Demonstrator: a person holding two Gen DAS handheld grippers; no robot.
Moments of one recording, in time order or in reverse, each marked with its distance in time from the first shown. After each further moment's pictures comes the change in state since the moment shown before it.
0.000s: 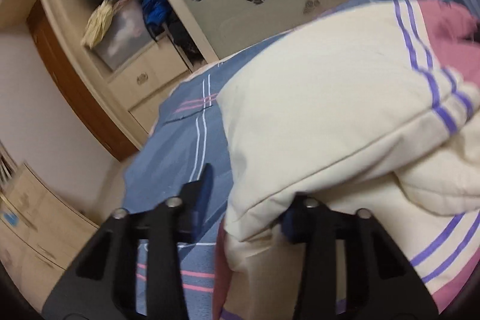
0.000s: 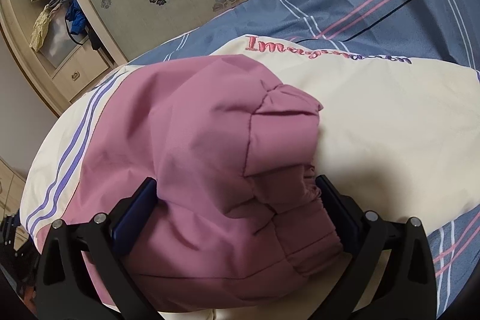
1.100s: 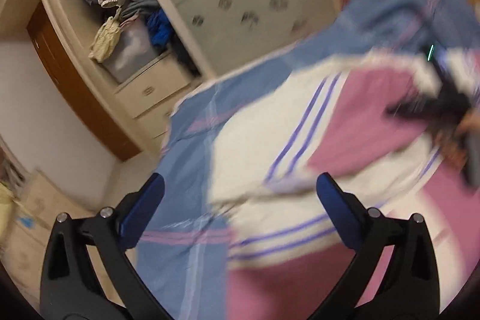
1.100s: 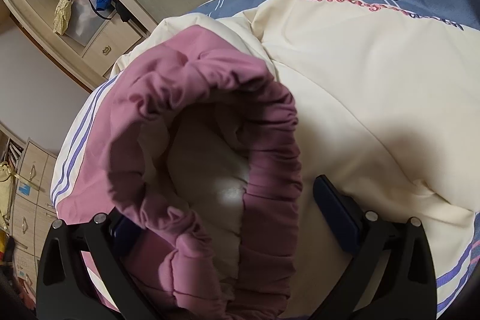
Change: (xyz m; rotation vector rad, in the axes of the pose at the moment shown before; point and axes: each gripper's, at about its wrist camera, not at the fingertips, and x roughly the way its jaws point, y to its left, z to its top) left arm -0.159 -0.005 0.057 -0.025 -0.018 -0.039; right arm 0.022 0.028 -0.010 0.002 0.169 0.175
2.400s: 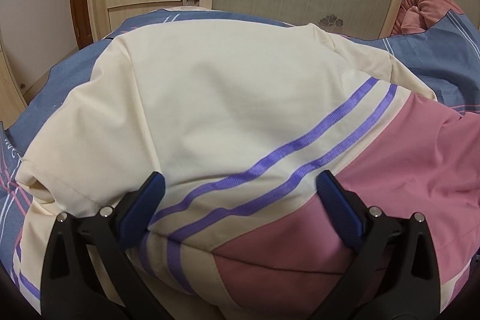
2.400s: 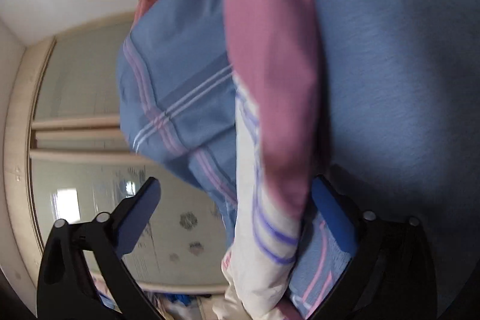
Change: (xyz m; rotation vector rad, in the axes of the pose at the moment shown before) left arm 0.209 -0.048 -0.031 -0.497 0.189 -0.142; right arm -0.167 -0.257 -0.117 1.125 -1.005 0.285
